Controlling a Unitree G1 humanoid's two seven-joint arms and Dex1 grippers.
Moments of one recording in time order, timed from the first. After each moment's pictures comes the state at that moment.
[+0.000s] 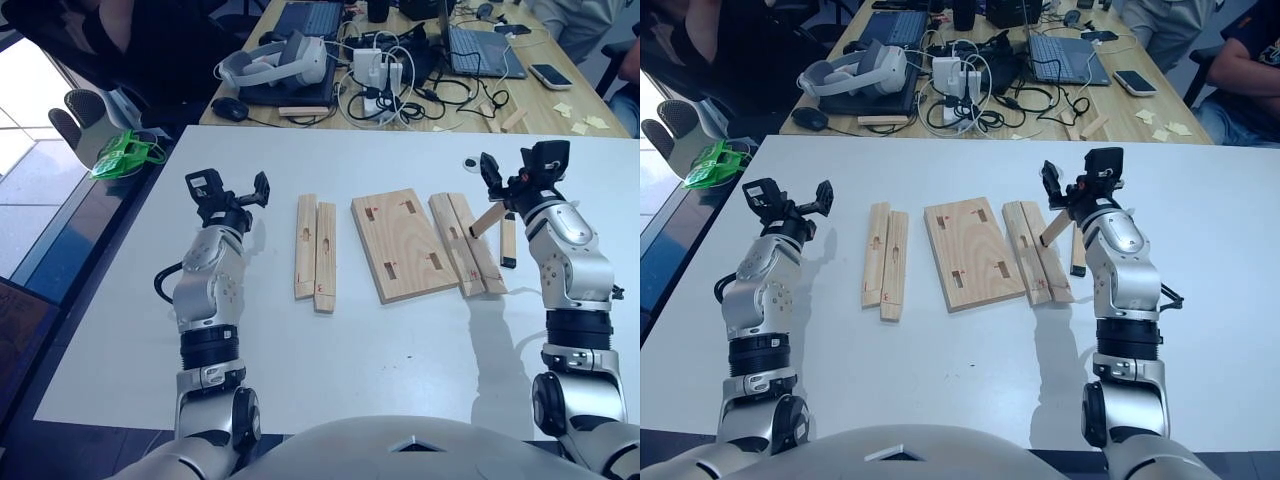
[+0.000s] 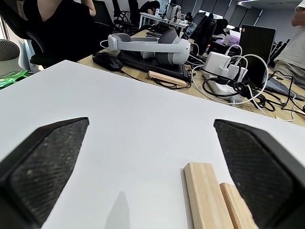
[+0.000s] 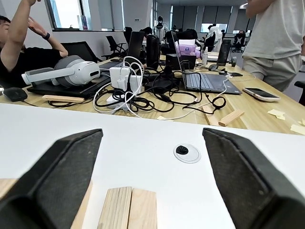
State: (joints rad) left arm -0.28 0.17 0.27 0.06 -0.30 0.41 -0.05; right arm -0.36 -0.33 -0.12 0.08 0.21 0.37 0.23
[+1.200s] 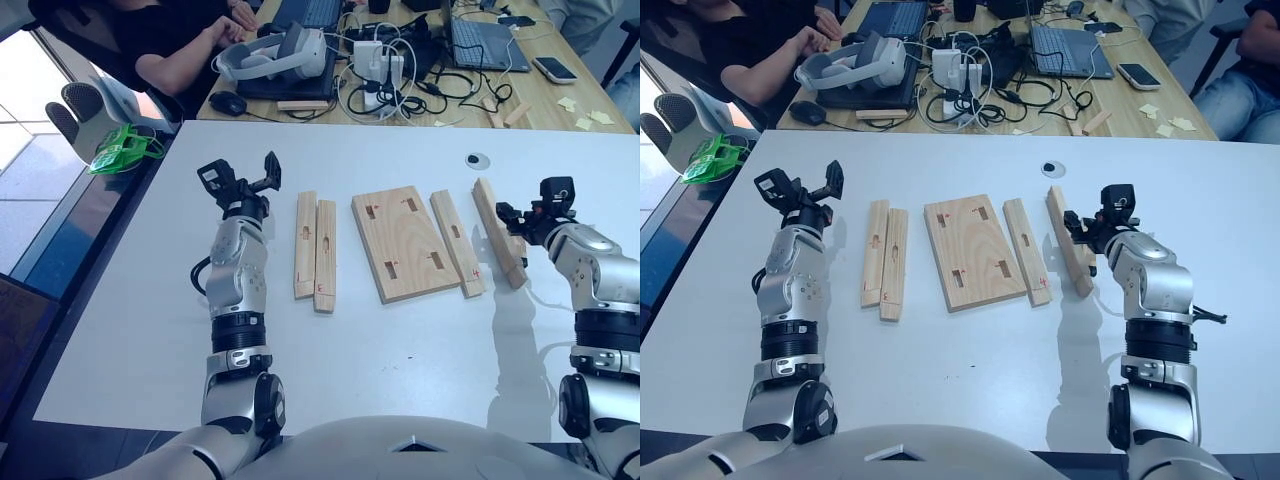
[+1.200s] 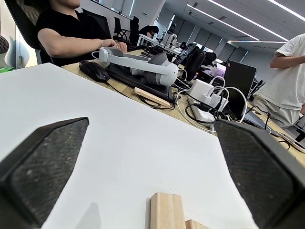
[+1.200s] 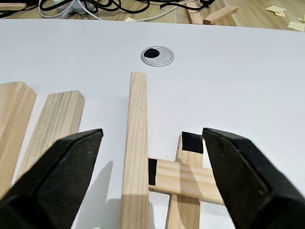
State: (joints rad) left arm -0.37 0.04 0.29 0.20 -0.33 0.18 -0.04; right arm -0.35 -0.45 -0.19 0.15 0.25 0.72 0.27
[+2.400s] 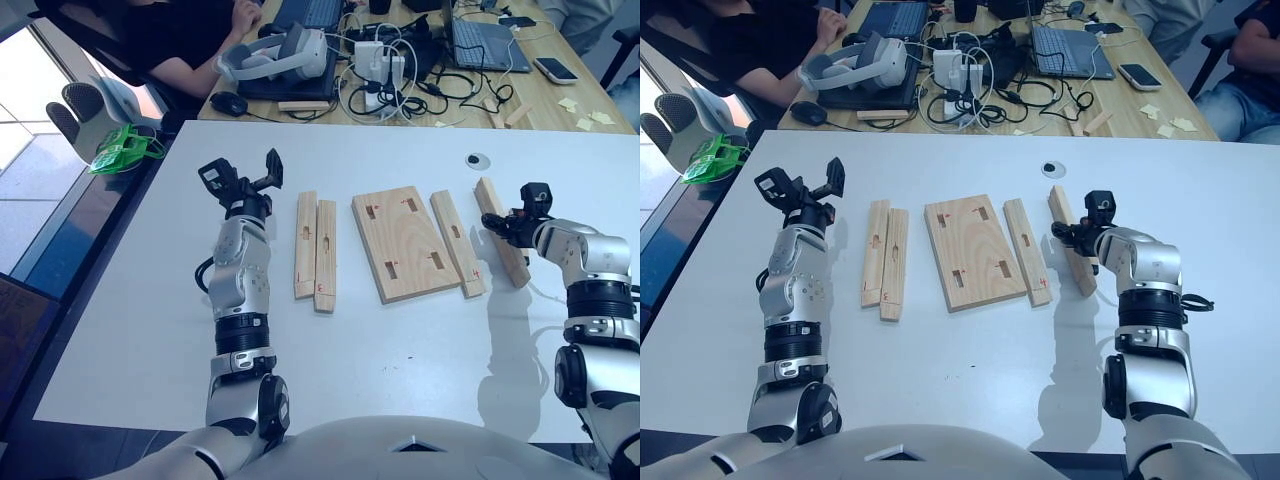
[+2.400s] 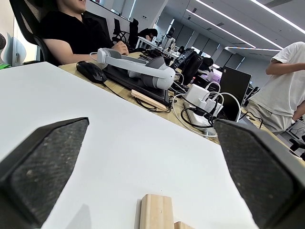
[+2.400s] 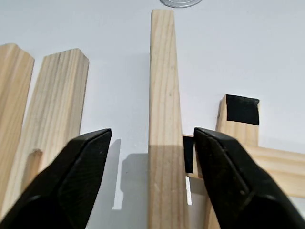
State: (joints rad) left arm -0.36 0.01 0.29 0.17 -0.35 0.19 -0.02; right arm -0.51 -0.45 -0.16 0.44 0.22 0.84 0.38
